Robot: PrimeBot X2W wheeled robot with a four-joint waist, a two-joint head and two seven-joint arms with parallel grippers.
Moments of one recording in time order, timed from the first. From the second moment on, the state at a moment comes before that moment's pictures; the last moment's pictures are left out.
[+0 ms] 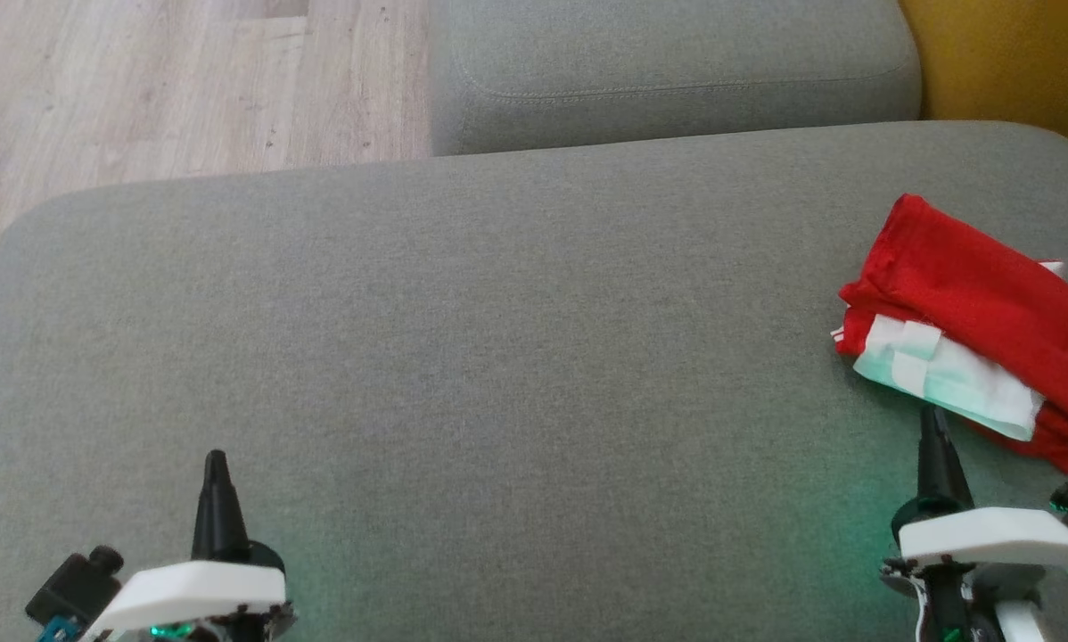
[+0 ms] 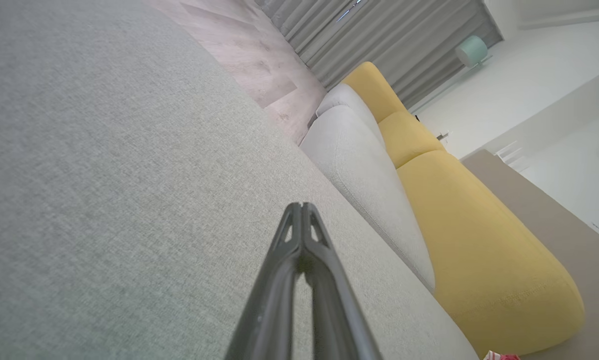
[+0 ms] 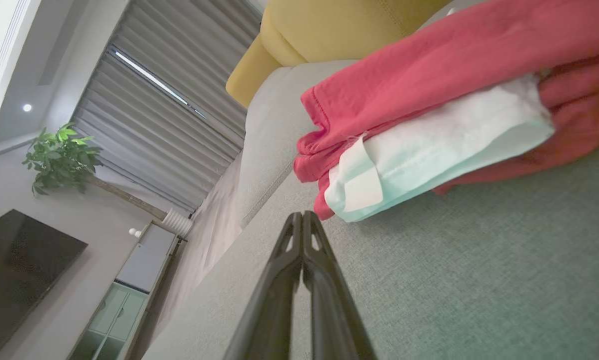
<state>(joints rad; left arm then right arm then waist) 0.00 0.05 -0.03 0.28 -0.93 -0.11 -0.09 -0.01 -0.04 -0.04 0.32 0.88 0.13 -0.09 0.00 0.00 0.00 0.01</state>
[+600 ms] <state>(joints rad) -0.02 0.05 0.00 0.28 -1.10 -0.11 -0.04 -0.01 -0.04 -0.07 0.31 1.06 0.13 -0.04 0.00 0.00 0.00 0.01</state>
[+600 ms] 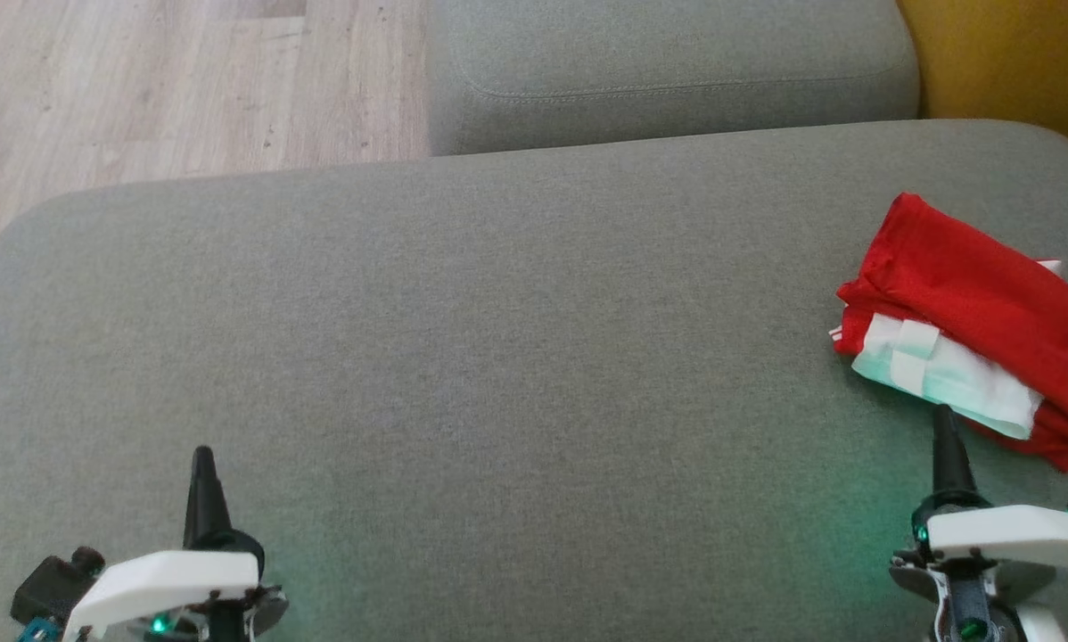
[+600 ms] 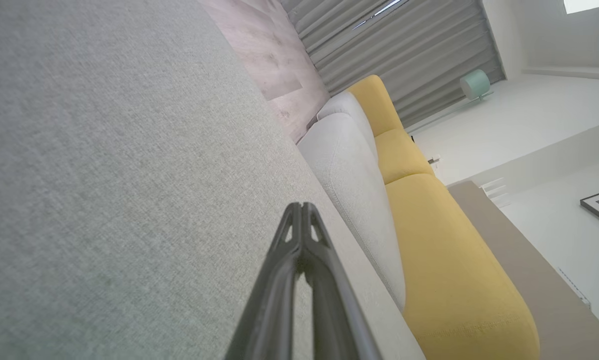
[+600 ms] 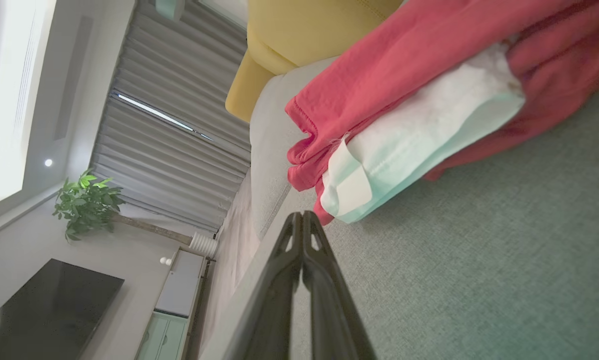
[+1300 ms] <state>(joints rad) -0.03 0.05 0.03 0.28 -1.32 -0.11 0.03 -0.03 -0.04 -0.09 0.30 1.29 0.13 0.02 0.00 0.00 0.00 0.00</state>
